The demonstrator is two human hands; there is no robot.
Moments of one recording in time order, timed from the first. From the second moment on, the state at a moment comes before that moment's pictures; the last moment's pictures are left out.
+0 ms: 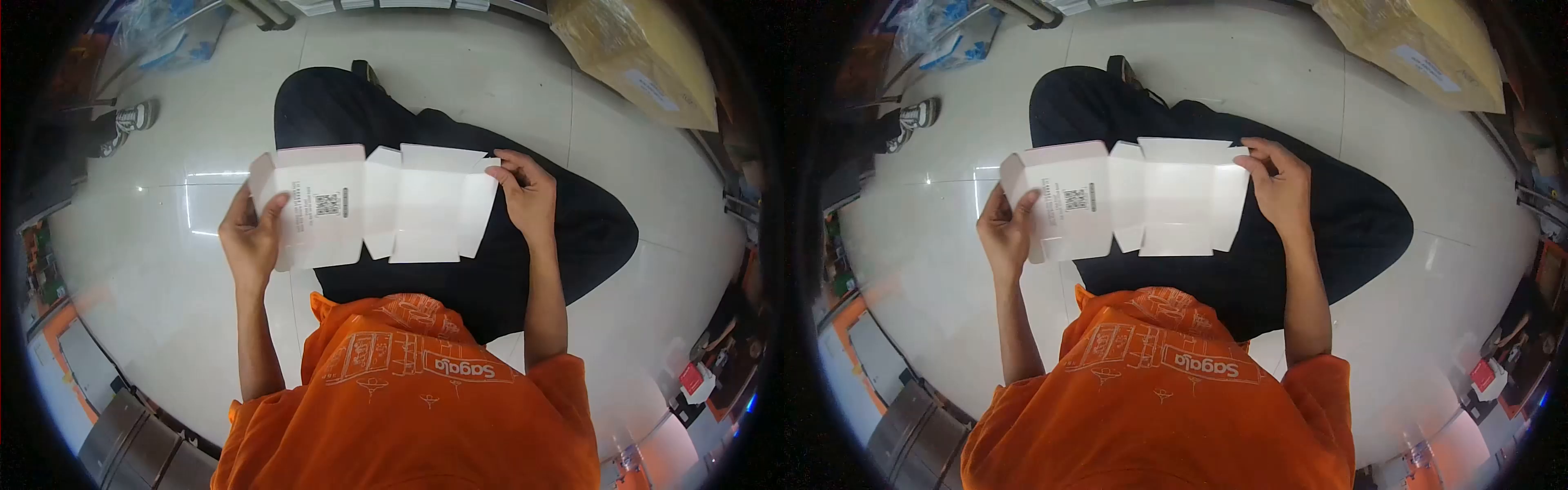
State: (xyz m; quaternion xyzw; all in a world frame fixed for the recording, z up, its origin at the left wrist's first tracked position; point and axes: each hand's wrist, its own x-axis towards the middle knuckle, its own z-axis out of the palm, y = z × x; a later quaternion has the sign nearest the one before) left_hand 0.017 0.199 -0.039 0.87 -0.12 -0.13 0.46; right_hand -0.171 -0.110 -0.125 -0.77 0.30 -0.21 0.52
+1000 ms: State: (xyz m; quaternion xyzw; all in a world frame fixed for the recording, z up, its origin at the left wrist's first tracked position) left_hand 0.006 0.161 0.021 0.84 -0.42 0.07 0.33; right_hand -0.136 -0.128 -0.031 -0.65 0.14 -0.21 0.71
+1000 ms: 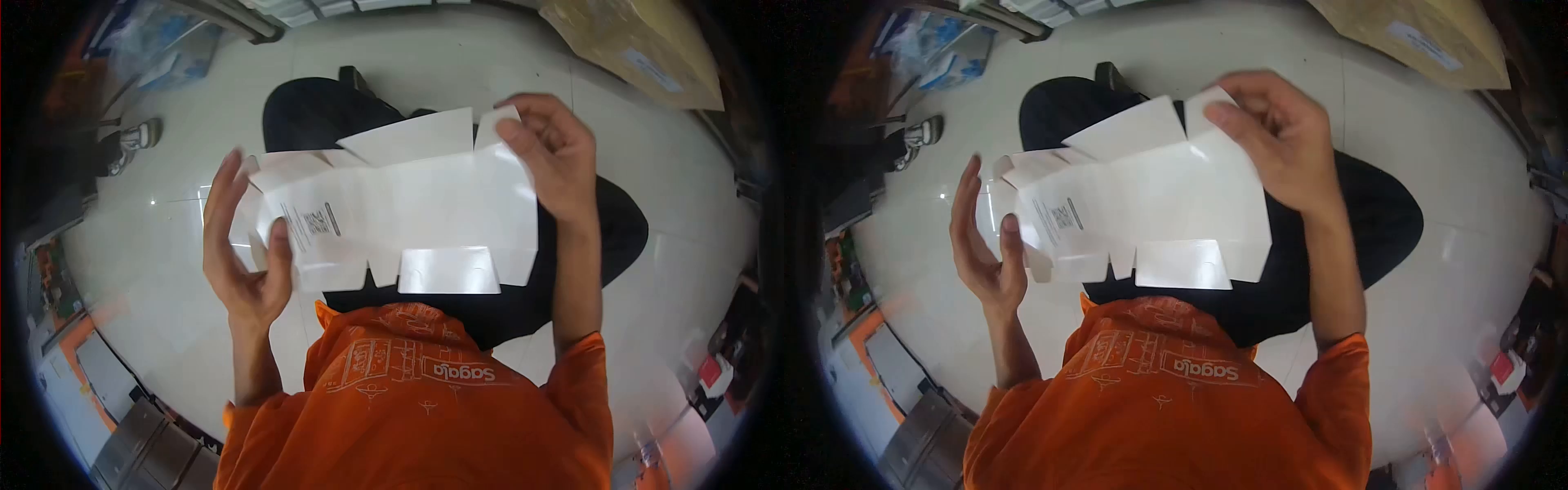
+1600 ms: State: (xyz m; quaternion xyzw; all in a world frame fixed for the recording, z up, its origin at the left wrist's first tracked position) left_hand 0.036 0.026 0.081 0.85 -0.49 0.04 0.21; right_hand -0.072 -0.145 -0.005 -0.77 -0.03 -0.32 0.55
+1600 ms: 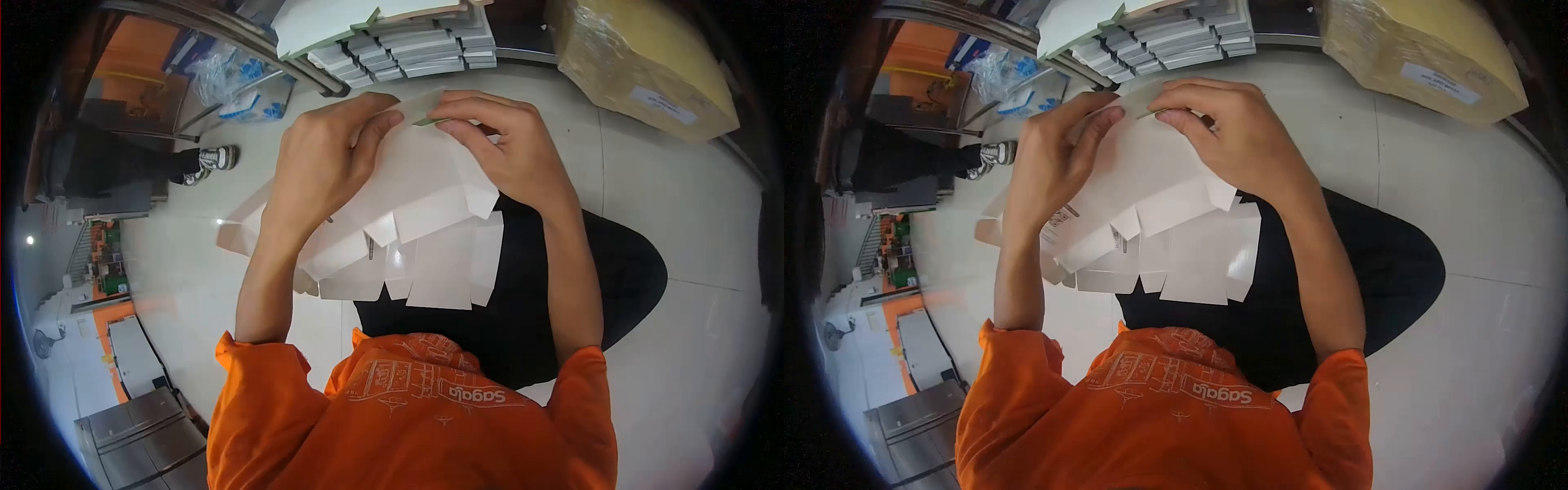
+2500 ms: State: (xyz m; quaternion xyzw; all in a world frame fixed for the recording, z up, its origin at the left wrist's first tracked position) left_hand -0.008 0.049 -0.011 0.79 -0.17 -0.11 0.58; right_hand -0.031 -0.090 -0.062 -0.58 0.06 -0.28 0.76
